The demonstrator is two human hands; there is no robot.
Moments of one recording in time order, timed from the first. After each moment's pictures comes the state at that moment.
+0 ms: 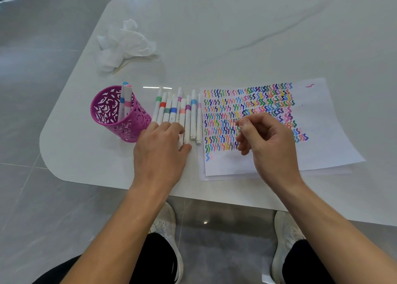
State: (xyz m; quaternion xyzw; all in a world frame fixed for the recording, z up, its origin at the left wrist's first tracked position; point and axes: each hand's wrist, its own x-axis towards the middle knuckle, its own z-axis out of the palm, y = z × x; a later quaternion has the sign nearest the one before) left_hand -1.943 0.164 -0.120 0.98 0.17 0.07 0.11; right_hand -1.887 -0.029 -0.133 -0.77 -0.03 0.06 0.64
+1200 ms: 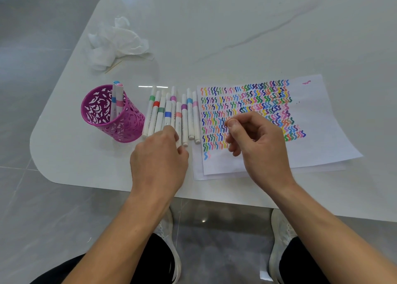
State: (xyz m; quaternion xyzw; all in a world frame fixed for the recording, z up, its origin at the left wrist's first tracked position) left_hand -1.948 0.147 -0.114 0.97 0.22 0.04 0.12; right_hand -1.894 -0.025 -0.126 -0.77 -0.05 0.07 0.64
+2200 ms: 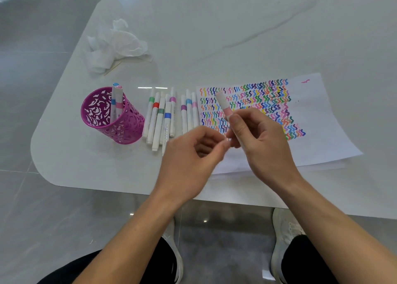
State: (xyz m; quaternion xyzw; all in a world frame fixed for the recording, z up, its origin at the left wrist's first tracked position) left_hand -1.946 0.117 -0.104 0.83 0.10 0.03 0.54; right_hand -1.886 -0.030 -0.122 -0.77 -0.09 0.08 0.63
